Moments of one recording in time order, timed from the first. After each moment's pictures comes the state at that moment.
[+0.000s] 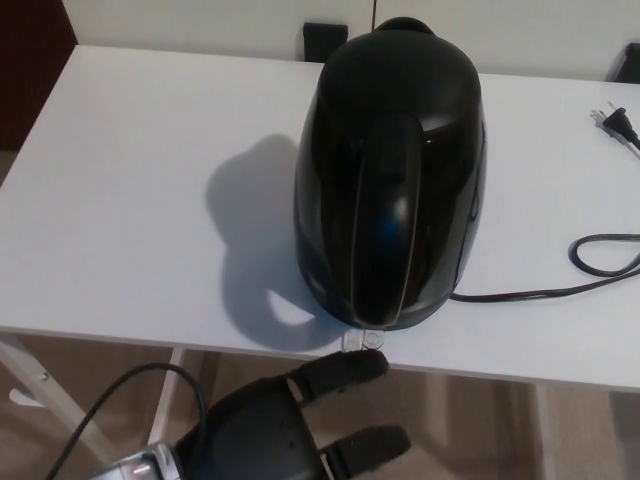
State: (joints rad) left_arm -0.08 0.70 -0.68 -0.10 1.30 -0.44 0.25; right_arm -0.02 -0.37 0.19 1.13 -0.29 -0.45 0.06
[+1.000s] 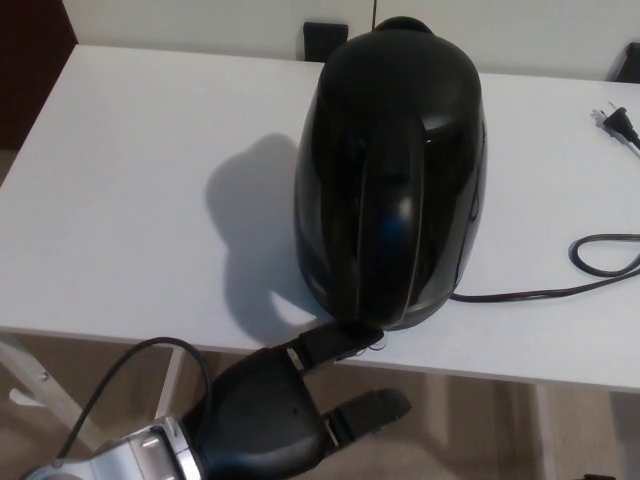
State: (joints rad) left_arm -0.12 0.65 -0.67 -0.06 1.30 -0.42 0.23; right_arm -0.05 -0.38 0.11 1.12 -0.27 -0.38 0.06
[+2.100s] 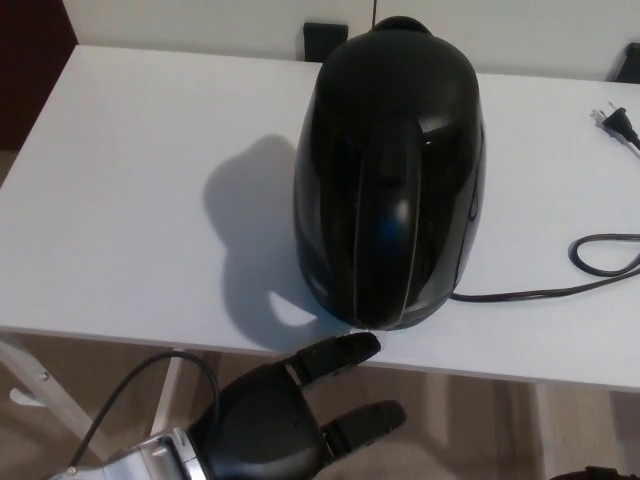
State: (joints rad) left_arm -0.13 0.62 -0.70 0.05 1.32 -0.40 0.23; right_arm -0.06 -0.38 0.11 1.10 -0.27 -0.35 0.07
